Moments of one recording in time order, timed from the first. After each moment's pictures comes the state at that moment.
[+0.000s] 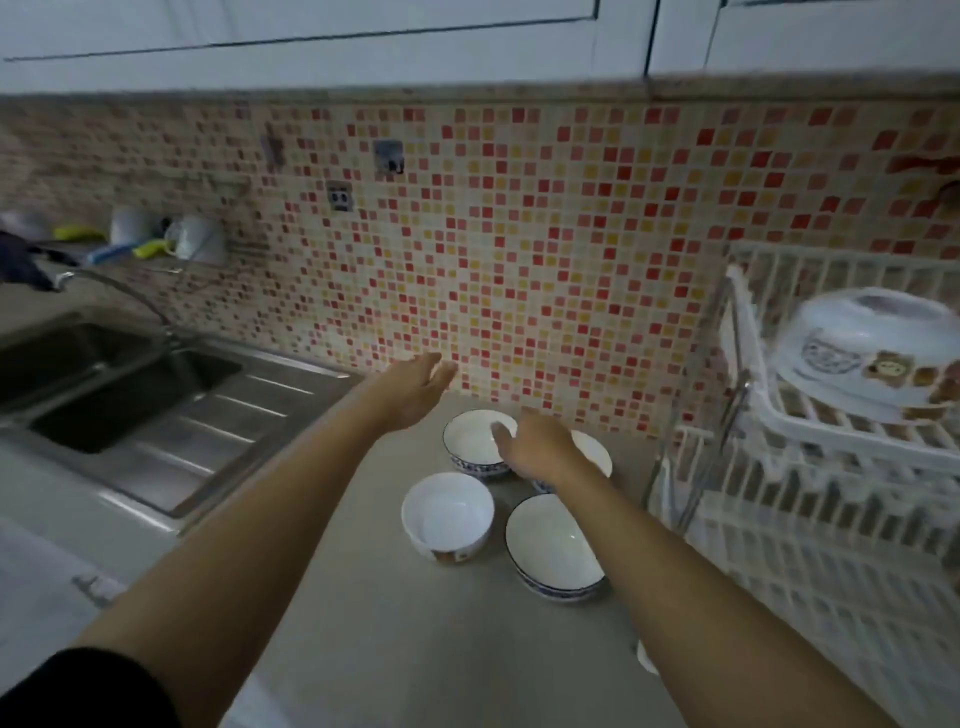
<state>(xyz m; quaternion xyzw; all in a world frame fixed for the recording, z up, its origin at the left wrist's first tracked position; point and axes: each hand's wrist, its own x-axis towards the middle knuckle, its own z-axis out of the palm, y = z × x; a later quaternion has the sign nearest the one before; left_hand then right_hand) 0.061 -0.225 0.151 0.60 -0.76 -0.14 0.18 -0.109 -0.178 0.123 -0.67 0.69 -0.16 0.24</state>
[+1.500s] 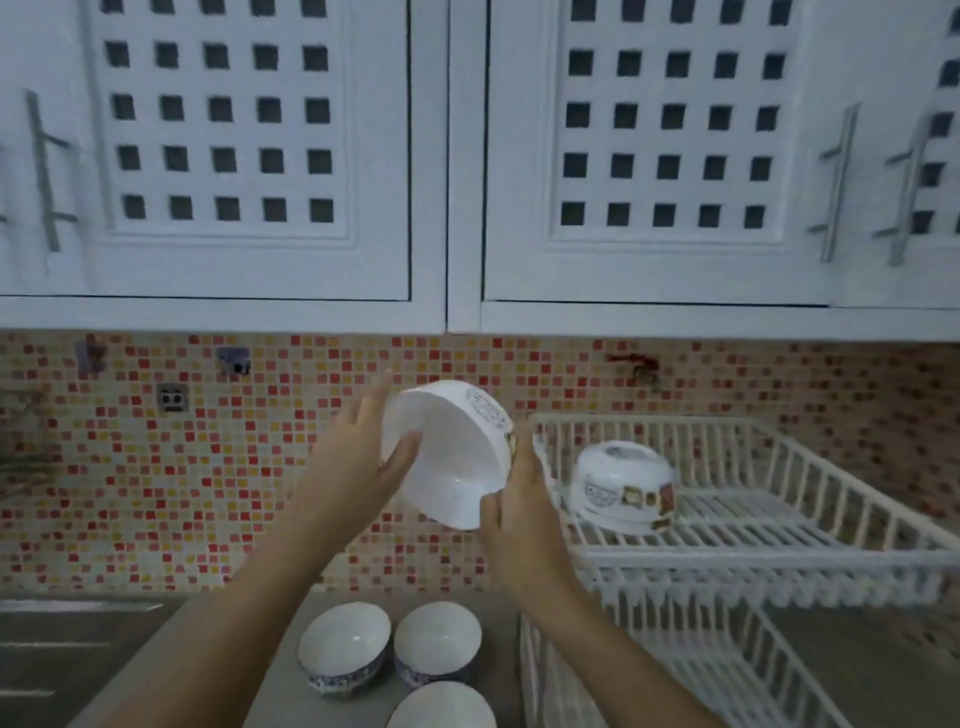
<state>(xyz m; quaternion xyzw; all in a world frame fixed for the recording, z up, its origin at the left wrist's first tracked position) 0.033 -0.134 0.276 0.44 -0.78 -0.01 0.45 -0.115 -0.080 0.229 -0.60 0.62 -0.51 0.05</state>
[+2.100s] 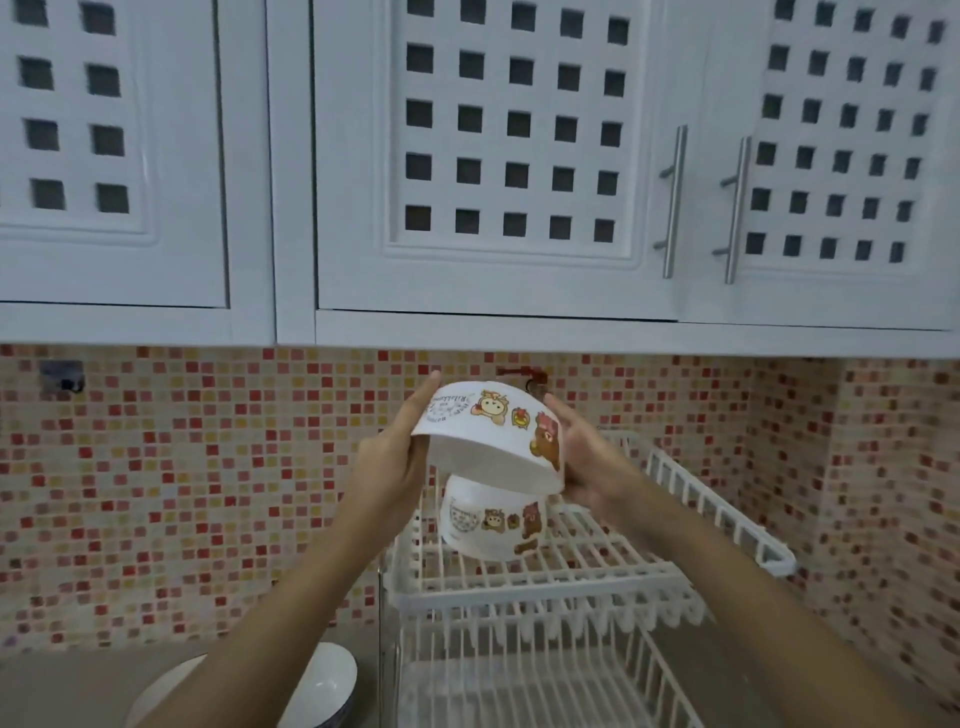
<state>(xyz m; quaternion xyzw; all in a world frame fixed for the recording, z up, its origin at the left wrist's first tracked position) -0.168 -0.118 0.283 0.22 -0.81 -0.16 0.52 -0.362 -0.011 0.287 -0.61 0.55 -0.51 0.25</state>
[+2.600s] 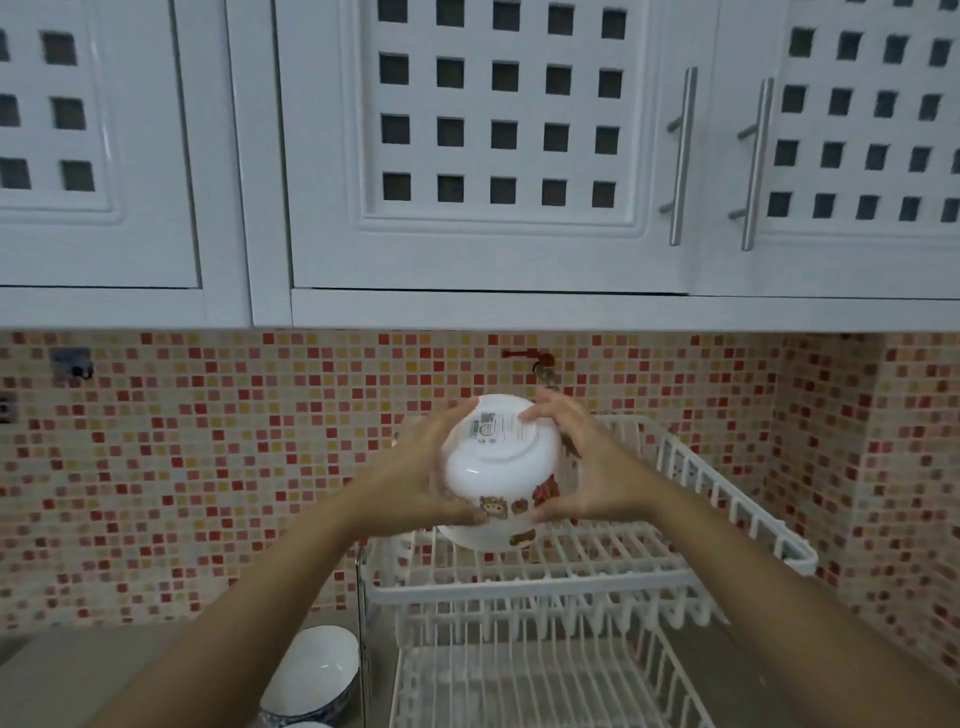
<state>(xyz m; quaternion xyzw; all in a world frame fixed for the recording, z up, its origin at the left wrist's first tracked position) -0.205 -0.133 0.269 0.22 -0.93 -0.18 0.25 -0.418 -0.030 0.274 -0.72 0.61 -0.33 0.03</state>
